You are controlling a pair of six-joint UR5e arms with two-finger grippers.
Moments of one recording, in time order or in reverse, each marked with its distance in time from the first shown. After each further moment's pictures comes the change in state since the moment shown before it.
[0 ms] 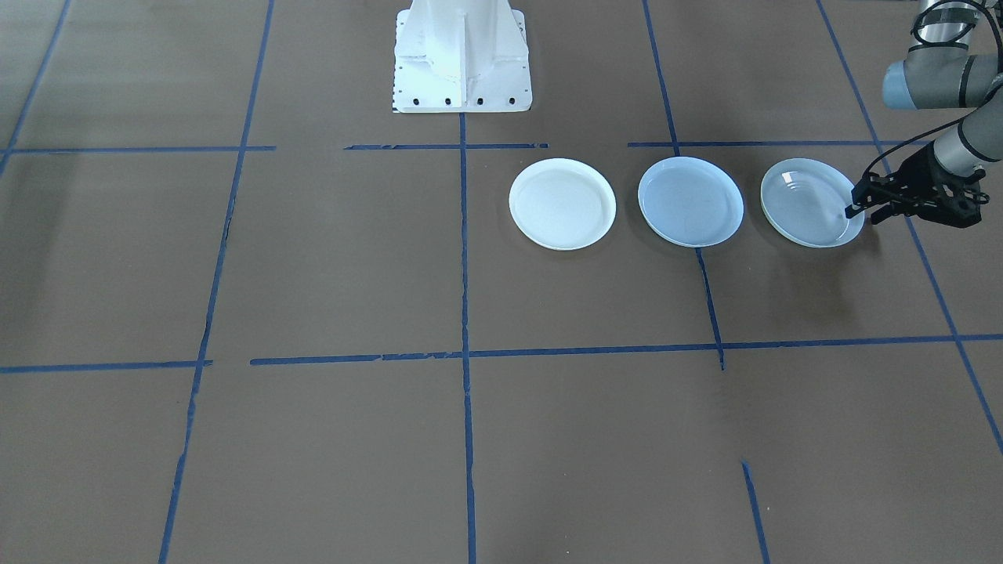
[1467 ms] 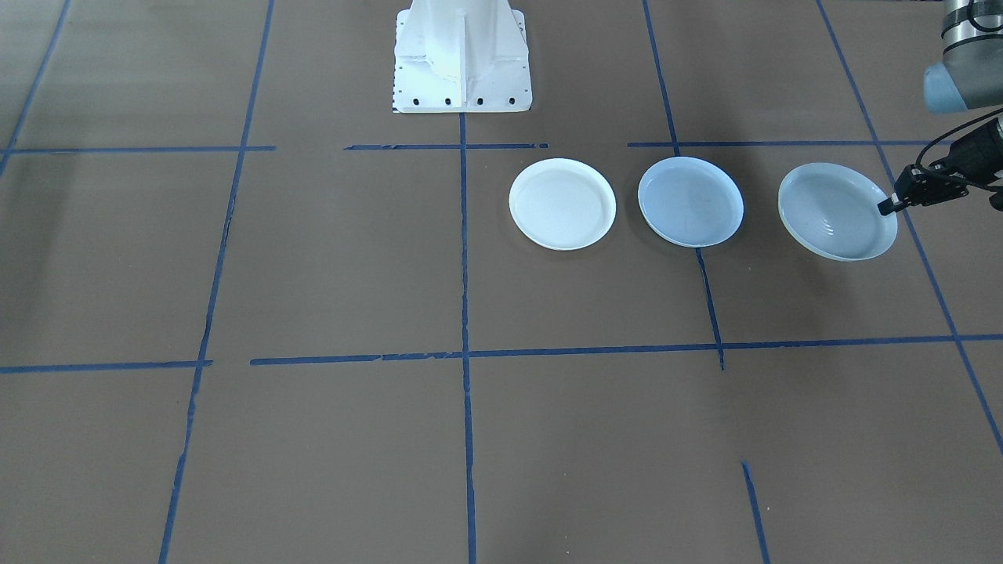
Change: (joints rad) left arm -0.192 -0.047 -0.069 -0.002 -0.203 -0.192; right arm 0.000 0.000 0.000 0.000 0.000 0.000
